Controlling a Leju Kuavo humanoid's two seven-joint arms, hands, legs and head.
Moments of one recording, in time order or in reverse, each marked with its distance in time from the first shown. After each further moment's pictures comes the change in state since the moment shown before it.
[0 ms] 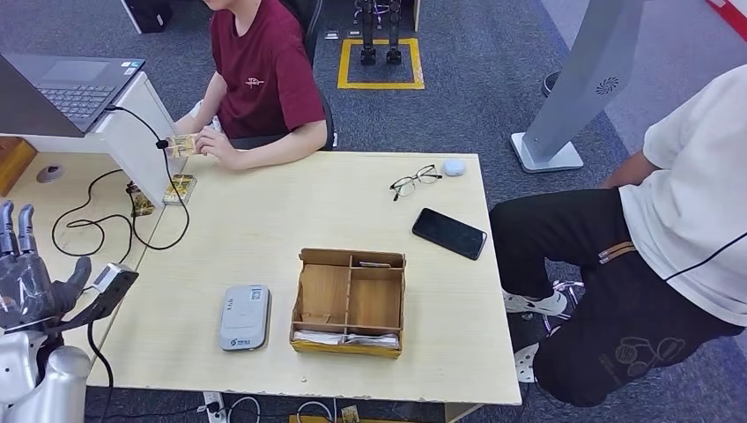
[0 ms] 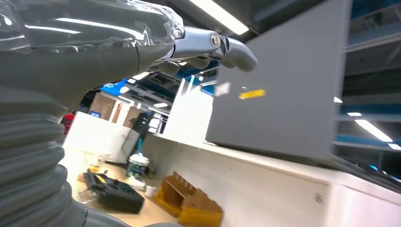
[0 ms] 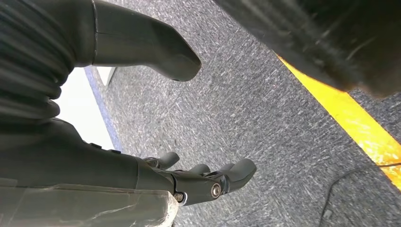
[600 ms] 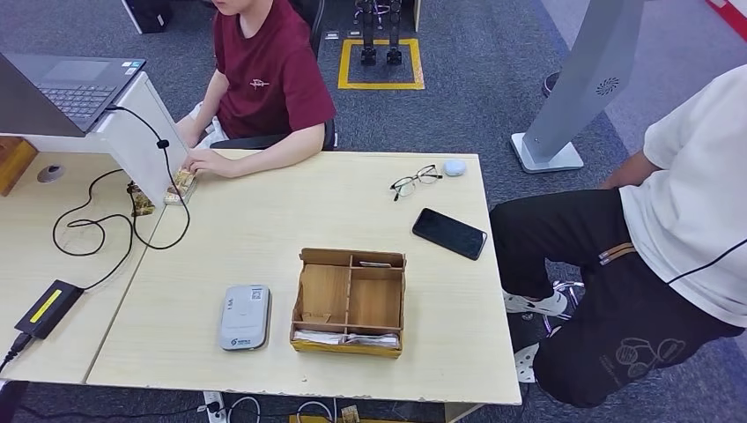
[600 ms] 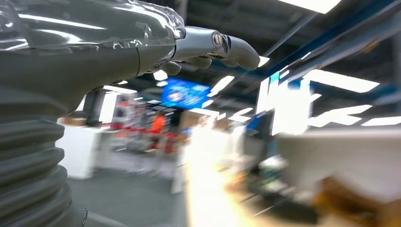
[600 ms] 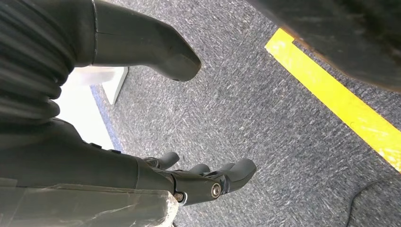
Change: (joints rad) left arm 0.172 -0.016 0.669 0.107 0.028 0.000 -0.254; right arm 0.019 0.002 -0.033 0.015 -0.047 -0.005 -0.004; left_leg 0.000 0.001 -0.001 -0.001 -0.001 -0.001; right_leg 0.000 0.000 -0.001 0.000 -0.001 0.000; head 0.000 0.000
